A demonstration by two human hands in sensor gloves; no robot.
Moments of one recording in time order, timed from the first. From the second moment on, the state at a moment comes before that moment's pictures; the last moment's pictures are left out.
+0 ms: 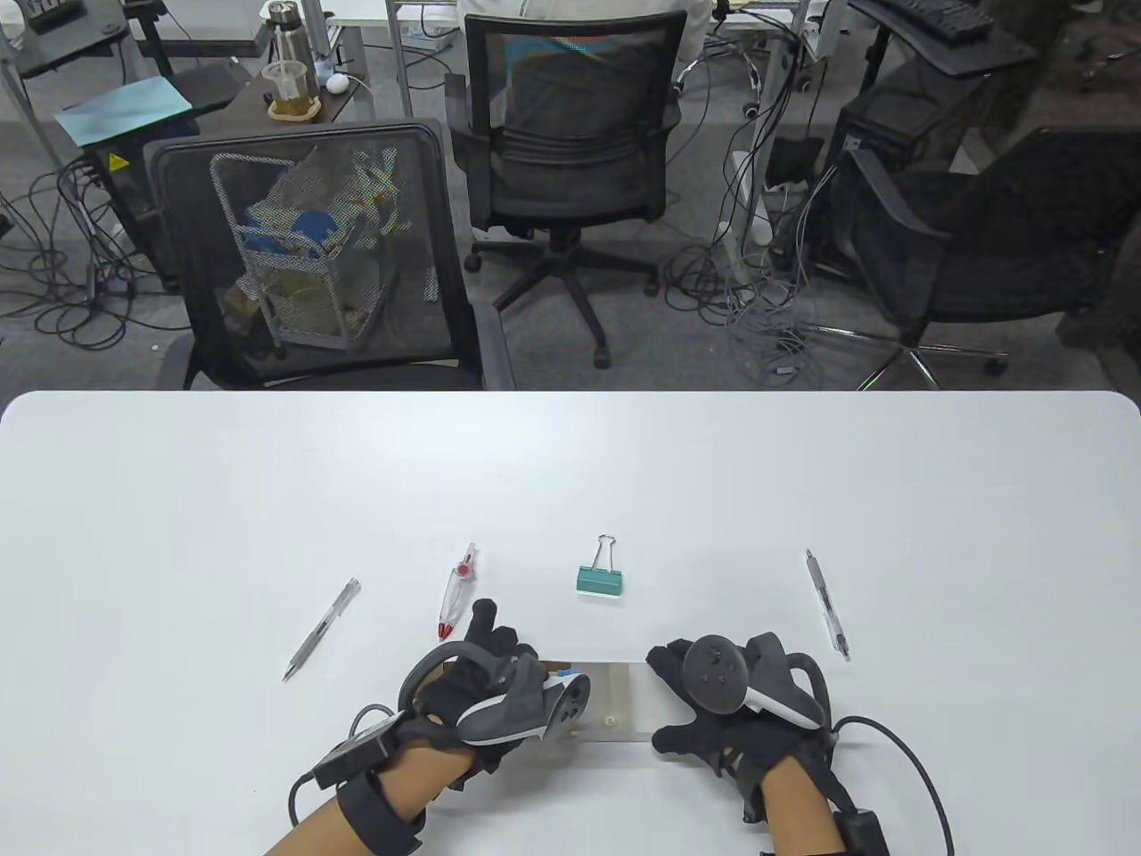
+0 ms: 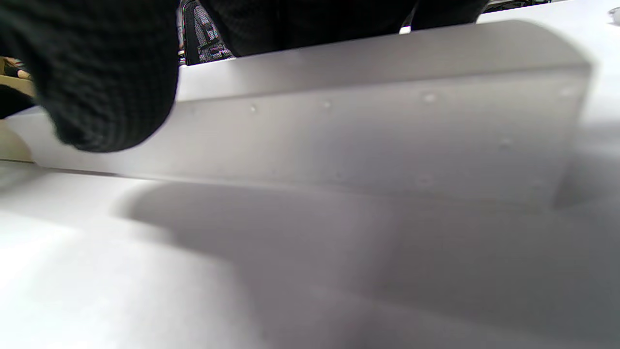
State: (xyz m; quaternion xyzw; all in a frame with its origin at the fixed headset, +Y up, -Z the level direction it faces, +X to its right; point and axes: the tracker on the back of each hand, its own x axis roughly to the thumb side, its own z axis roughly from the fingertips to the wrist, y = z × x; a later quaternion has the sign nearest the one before) left_hand -0.074 -0.749 -0.307 -0.04 -0.22 -0.18 0.96; right_hand 0.149 -0.764 -0.313 0.16 0.13 0.97 0.08
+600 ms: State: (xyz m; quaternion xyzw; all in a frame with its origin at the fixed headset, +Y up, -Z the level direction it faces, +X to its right) left_hand -0.060 -0.755 -0.306 0.01 -0.19 -0.12 0.97; right_hand 0.151 -0.765 -0.314 0.16 0.14 0.97 0.10
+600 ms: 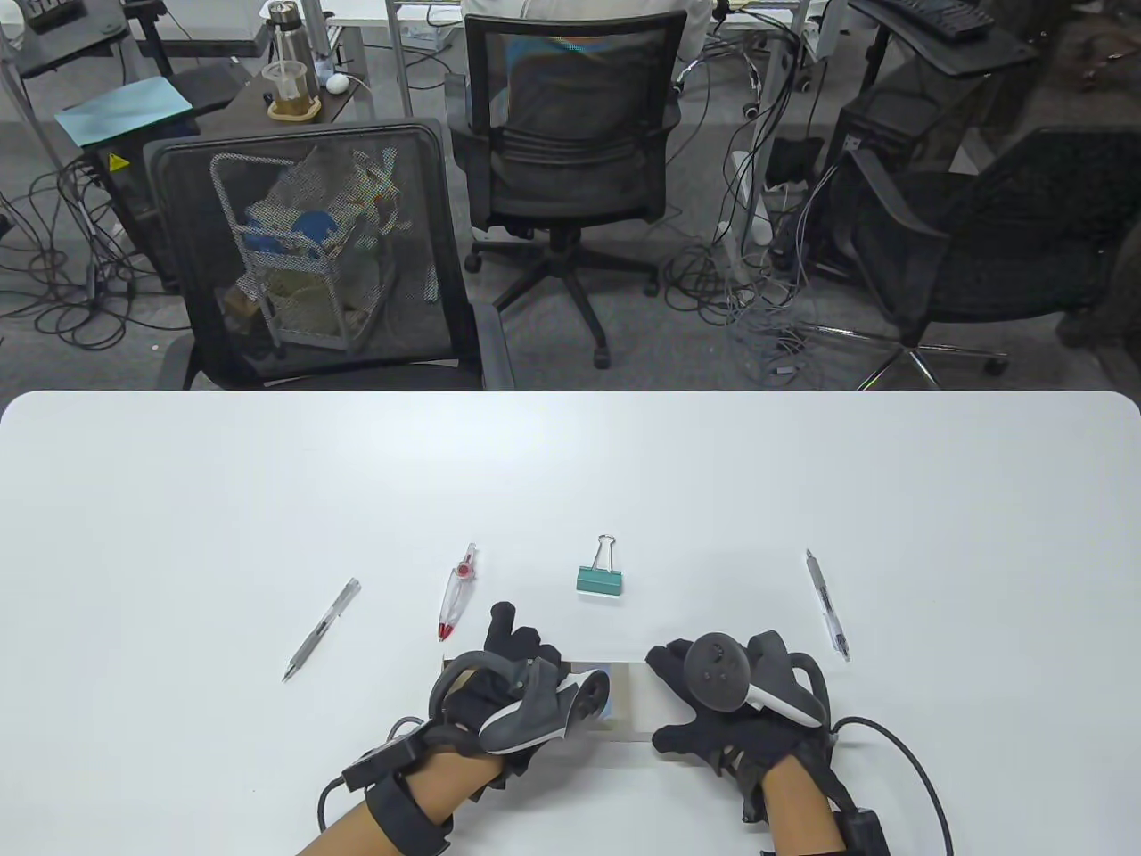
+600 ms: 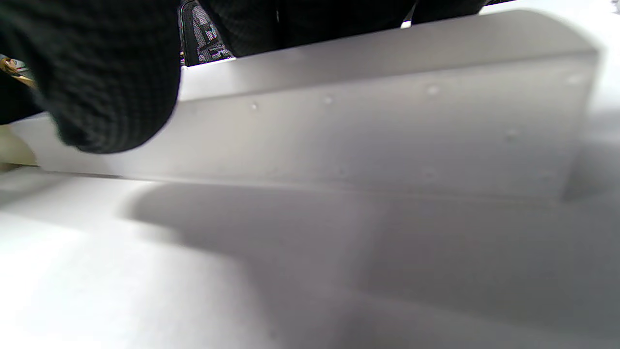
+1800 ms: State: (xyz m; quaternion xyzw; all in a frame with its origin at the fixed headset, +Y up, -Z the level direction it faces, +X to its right) left_hand -0.281 -0.725 -0.305 0.07 0.04 0.05 1.00; right_hand 0.154 -0.765 -0.315 0.16 0.14 0.97 0.11
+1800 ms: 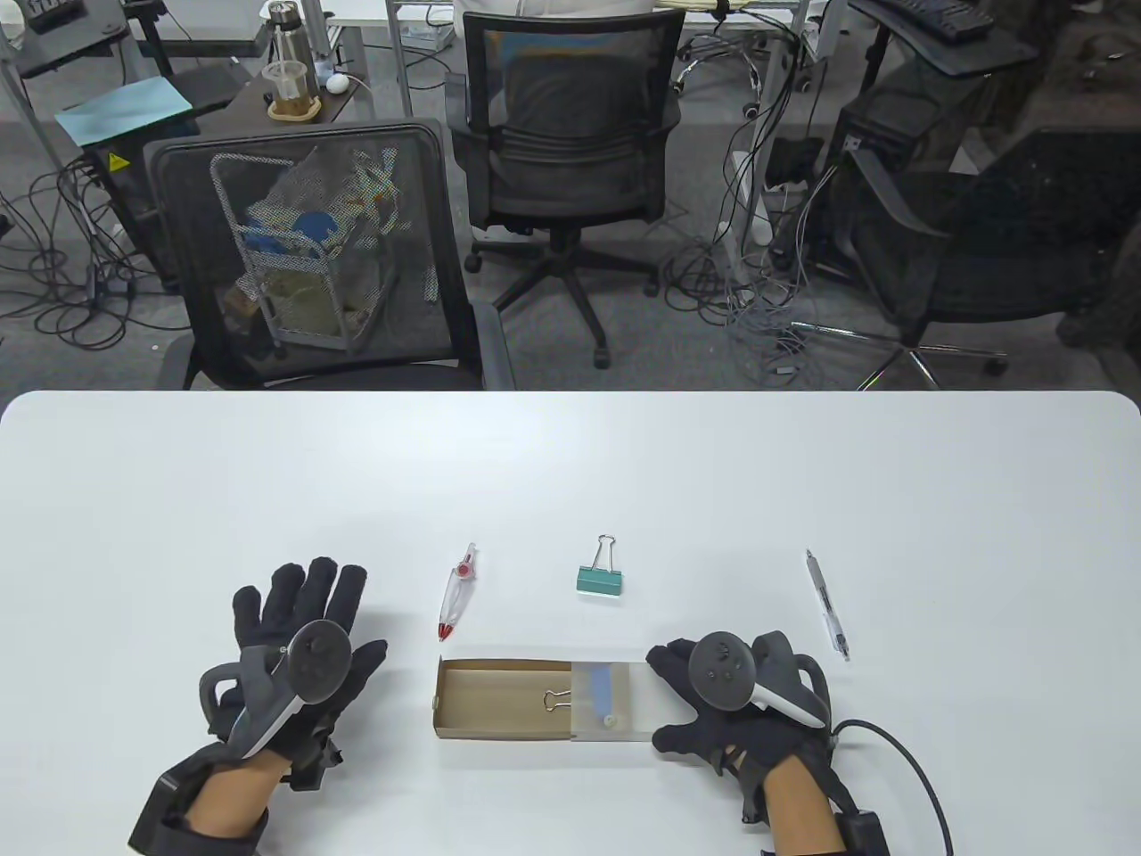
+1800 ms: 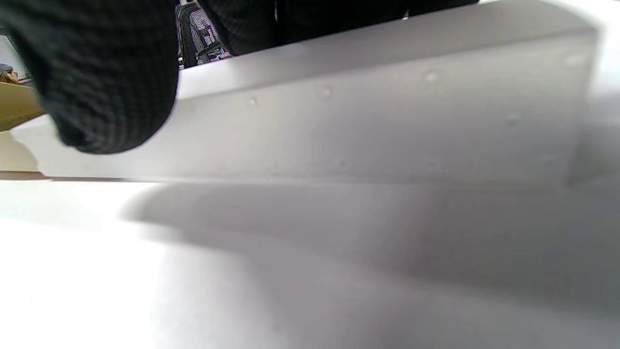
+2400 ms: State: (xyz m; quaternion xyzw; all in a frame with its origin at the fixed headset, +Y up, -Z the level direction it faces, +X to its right) left_hand -0.286 -0.724 -0.301 0.08 0.05 0.04 0.99; right_hand 0.091 -0.714 -0.338 -0.01 0.05 1.00 0.08
